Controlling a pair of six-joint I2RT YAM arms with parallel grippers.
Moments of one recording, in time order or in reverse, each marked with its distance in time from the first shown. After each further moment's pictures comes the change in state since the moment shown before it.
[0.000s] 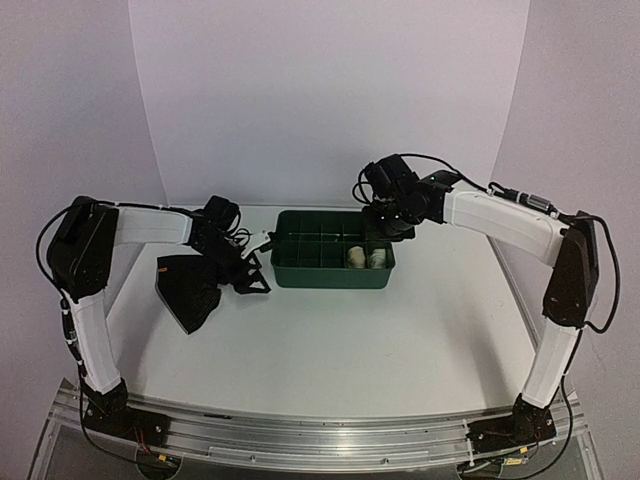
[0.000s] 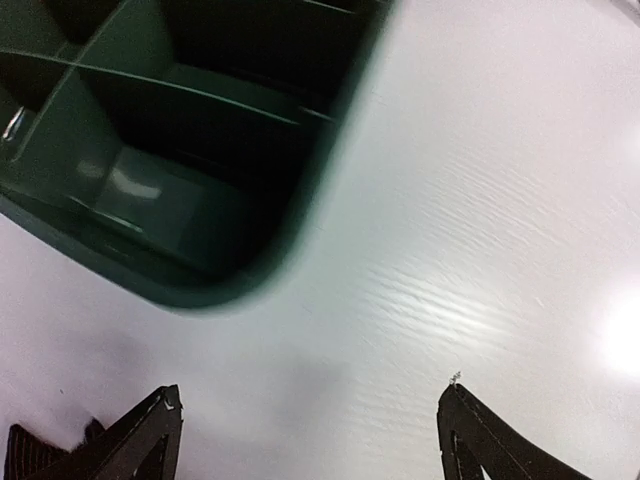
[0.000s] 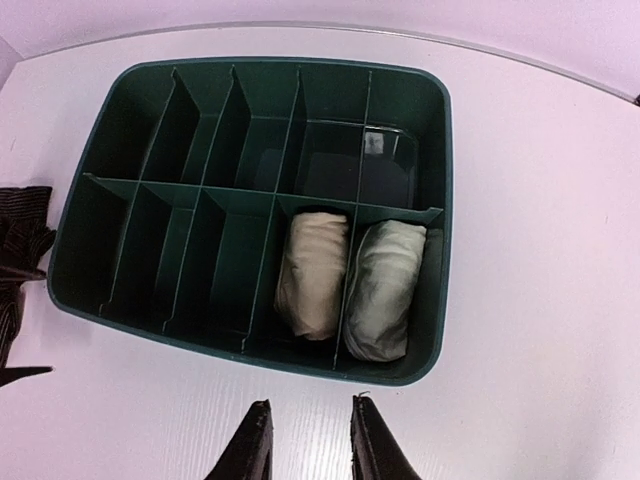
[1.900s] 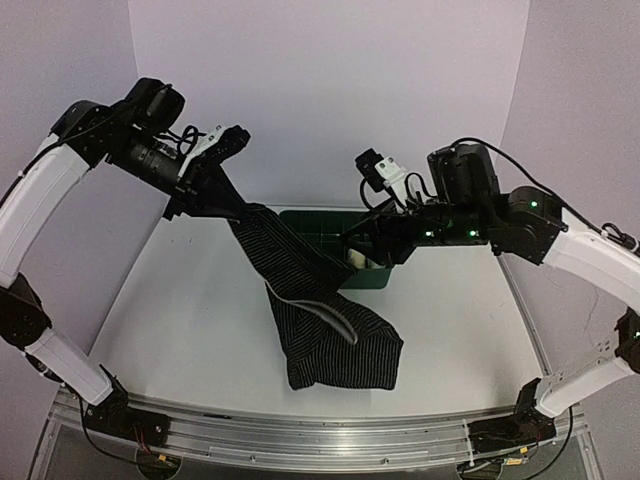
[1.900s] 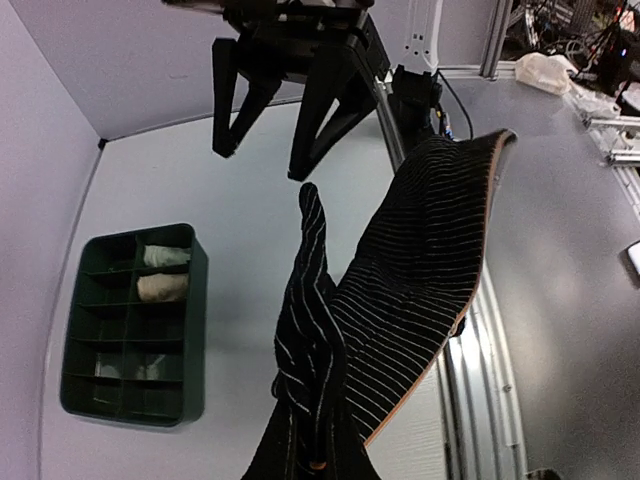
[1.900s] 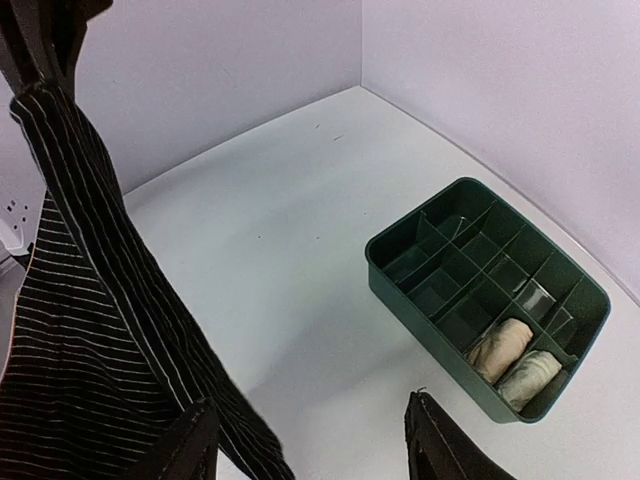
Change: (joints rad) left arm -0.199 -0.435 0.655 -0.876 0.263 0.197; right arm 0.262 -0.485 -0.257 0.195 -0.302 -0.420
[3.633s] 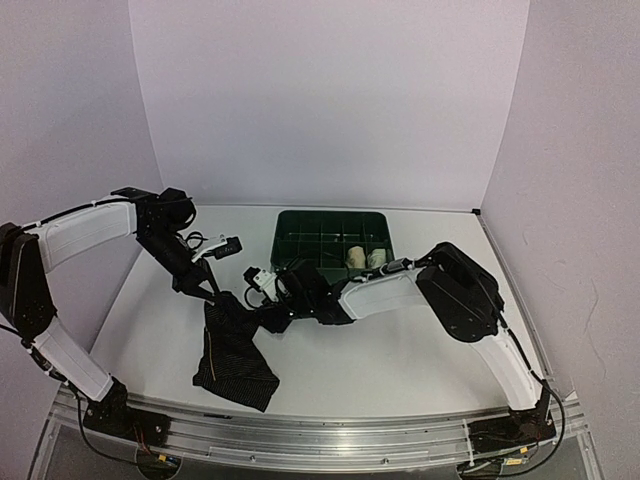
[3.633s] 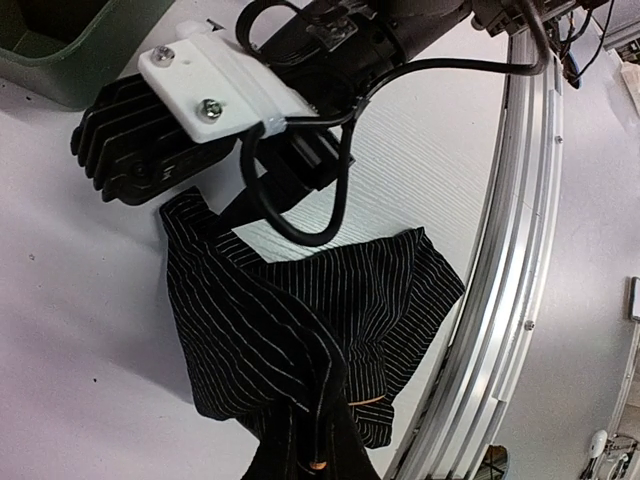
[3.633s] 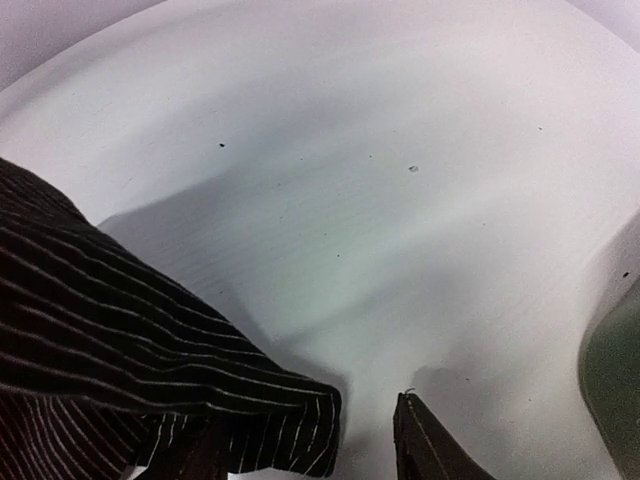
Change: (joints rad) left arm 0.270 0.030 -0.746 0.222 -0.132 -0.120; right arm 0.014 1.033 0.202 0.711 -0.136 -0.088
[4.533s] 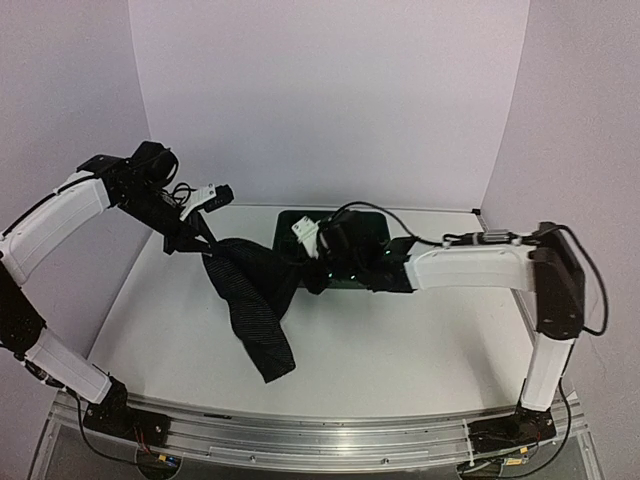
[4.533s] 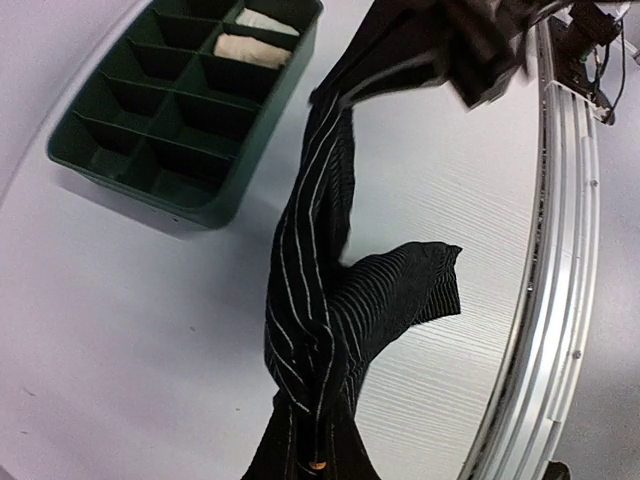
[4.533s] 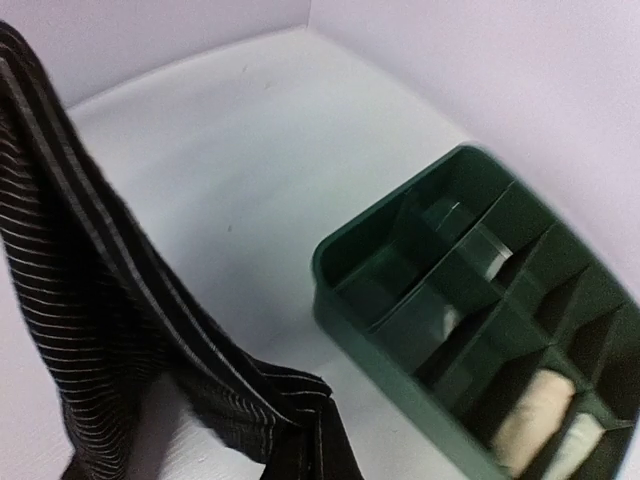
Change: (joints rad) left arm 0.002 -0.107 0.243 0.001 -0.065 0.041; right arm -0.020 -0.552 -0.251 -0.220 0.314 -0.028
